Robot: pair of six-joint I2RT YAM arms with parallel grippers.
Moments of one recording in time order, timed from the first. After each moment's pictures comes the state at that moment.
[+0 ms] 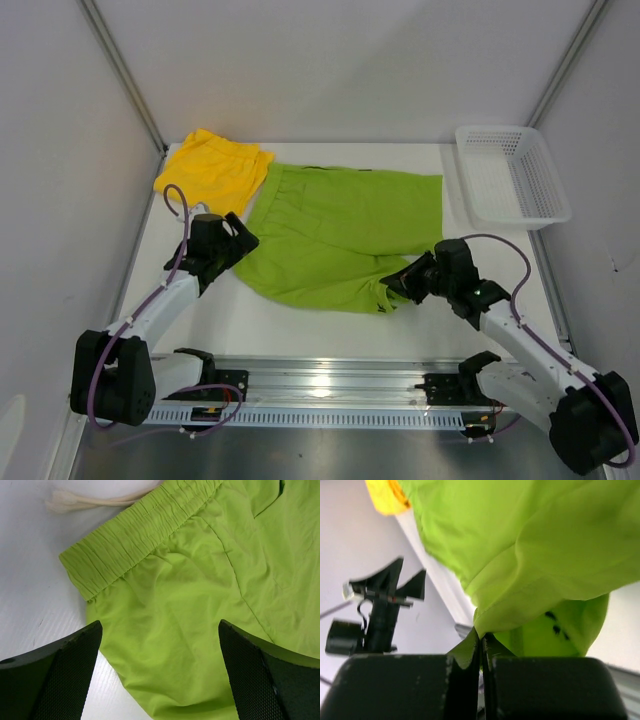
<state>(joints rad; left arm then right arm) -0.17 1.15 0.63 -0.21 -0.09 -0.78 0.47 0.89 0.53 -0.30 -0.31 1.39</state>
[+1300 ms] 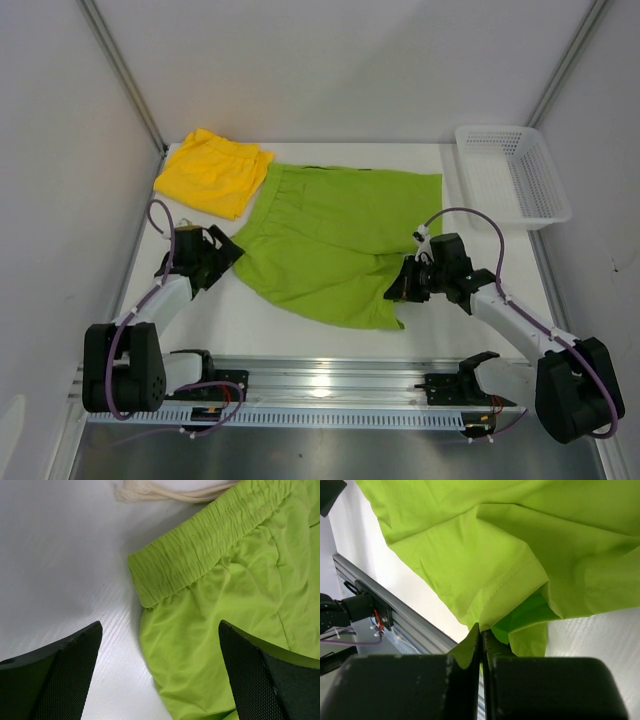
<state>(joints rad) 0.03 1.20 0.52 -0.14 0.05 -0.76 0.37 1.11 0.57 -0.31 -0.50 0.55</state>
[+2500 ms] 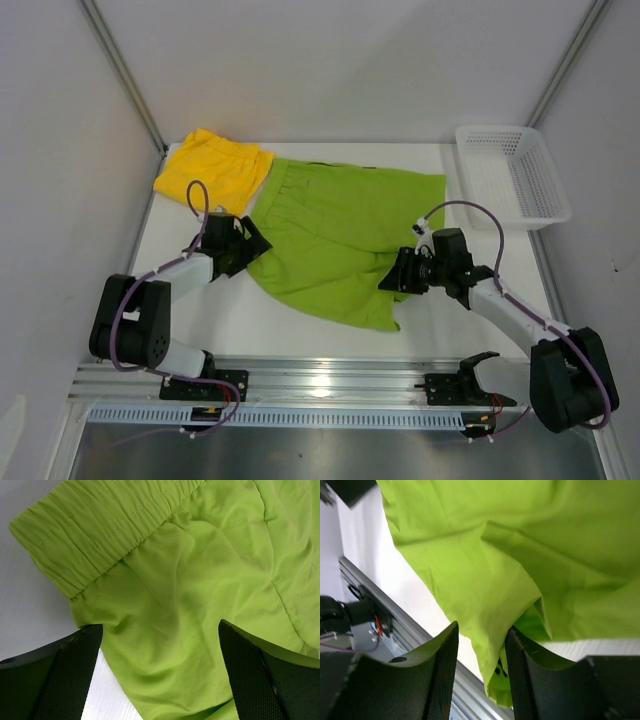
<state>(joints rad) -0.17 1.44 0.64 -0.04 0.06 -0.77 0.31 1.21 0.60 -0.18 -0.57 0.50</state>
